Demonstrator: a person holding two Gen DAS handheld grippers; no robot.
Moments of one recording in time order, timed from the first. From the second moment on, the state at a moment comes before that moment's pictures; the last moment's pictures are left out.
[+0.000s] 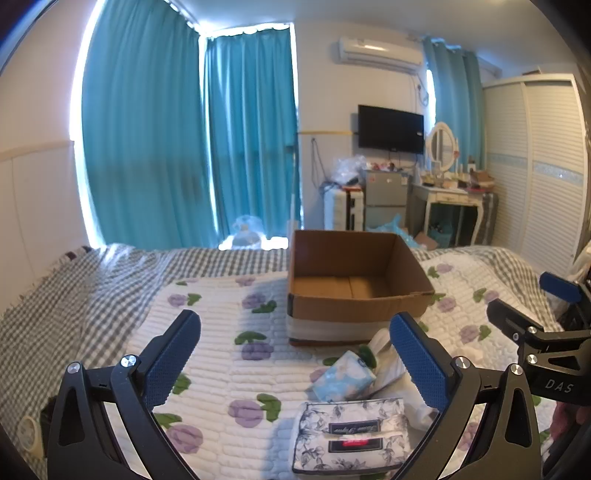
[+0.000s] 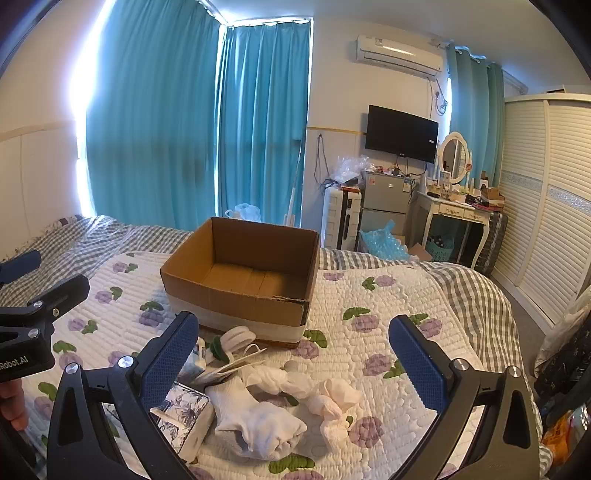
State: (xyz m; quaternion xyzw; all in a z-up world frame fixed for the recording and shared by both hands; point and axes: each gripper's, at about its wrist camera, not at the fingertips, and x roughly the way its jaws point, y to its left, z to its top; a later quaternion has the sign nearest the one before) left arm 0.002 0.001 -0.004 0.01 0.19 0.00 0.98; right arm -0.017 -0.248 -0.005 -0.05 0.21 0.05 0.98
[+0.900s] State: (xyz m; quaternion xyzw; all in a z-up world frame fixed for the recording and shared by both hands) left arm 0.000 0.002 -0.009 0.02 0.20 0.00 0.98; right arm -0.015 -0.246 -0.010 -0.05 0.21 0.06 0.97
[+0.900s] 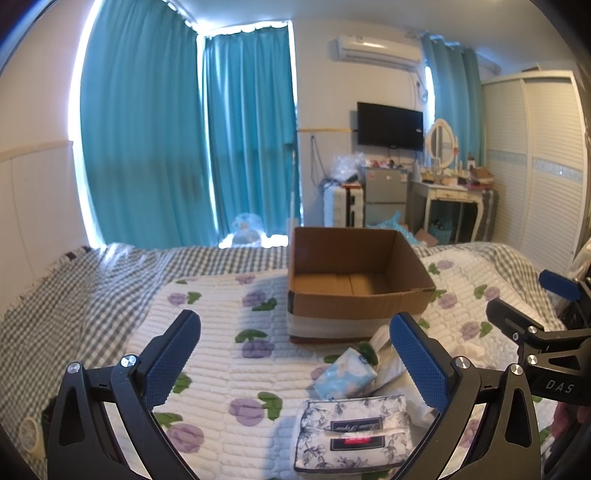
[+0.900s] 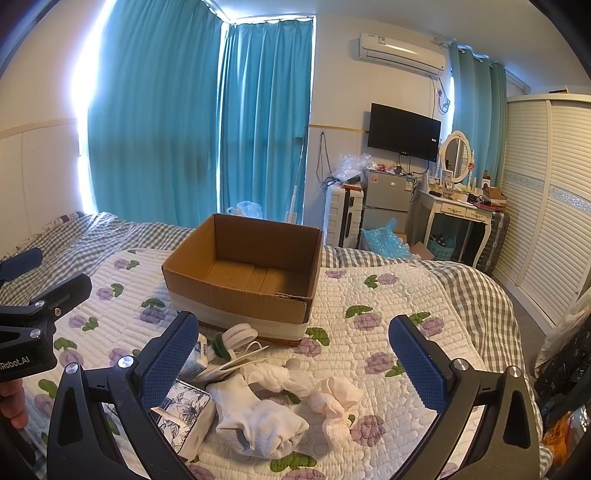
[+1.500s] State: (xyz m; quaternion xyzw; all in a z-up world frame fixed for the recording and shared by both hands) left arm 0.000 0.003 -0.011 0.02 0.20 0.00 0.98; right arm -0.015 -0.246 -0.011 -0.05 0.22 0.06 0.97
